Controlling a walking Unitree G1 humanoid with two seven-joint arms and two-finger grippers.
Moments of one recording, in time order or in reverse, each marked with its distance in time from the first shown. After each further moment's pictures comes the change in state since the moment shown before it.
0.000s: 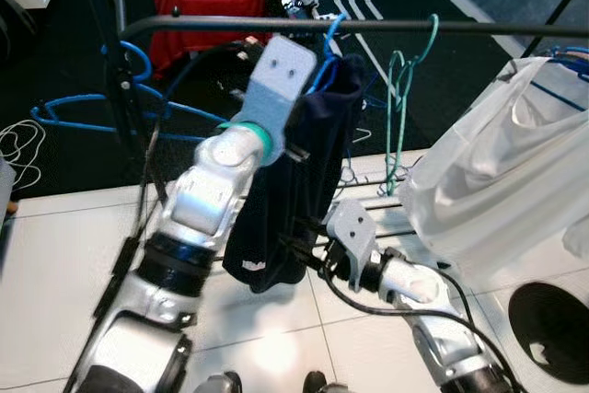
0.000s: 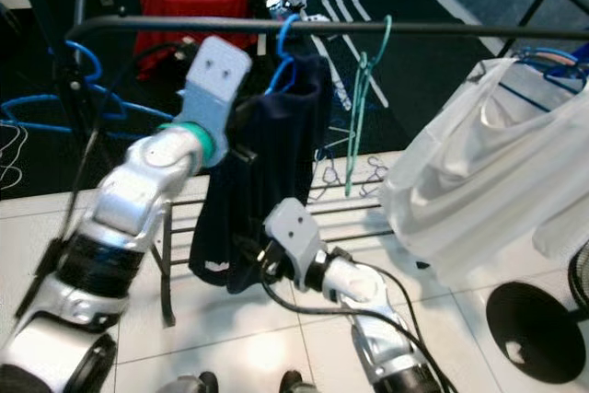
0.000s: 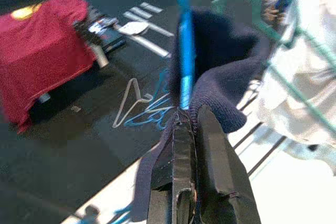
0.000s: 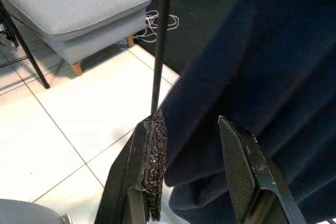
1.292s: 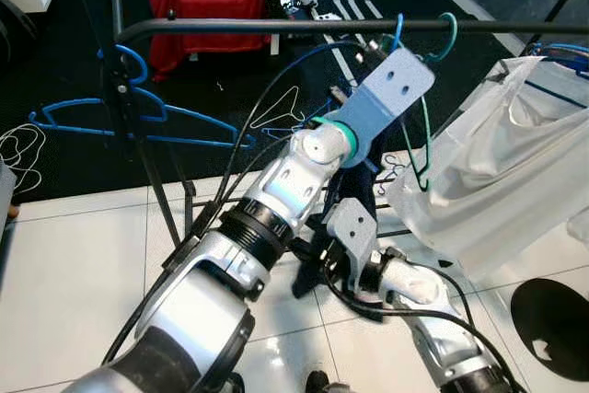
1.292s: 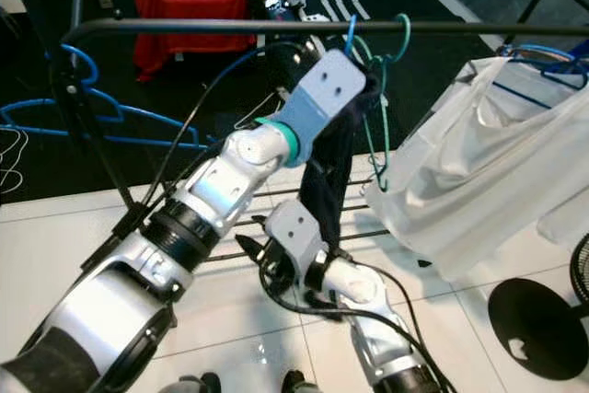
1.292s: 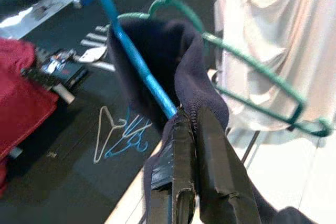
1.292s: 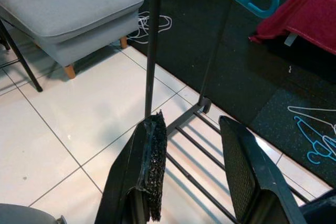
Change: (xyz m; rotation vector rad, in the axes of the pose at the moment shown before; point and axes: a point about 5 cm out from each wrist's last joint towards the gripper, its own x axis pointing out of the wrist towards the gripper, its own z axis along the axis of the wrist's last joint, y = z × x) left arm 0.038 -0.065 0.009 0.166 -0.025 -0.174; right arm -0.001 -0.001 -0.001 -0.005 0.005 -0.020
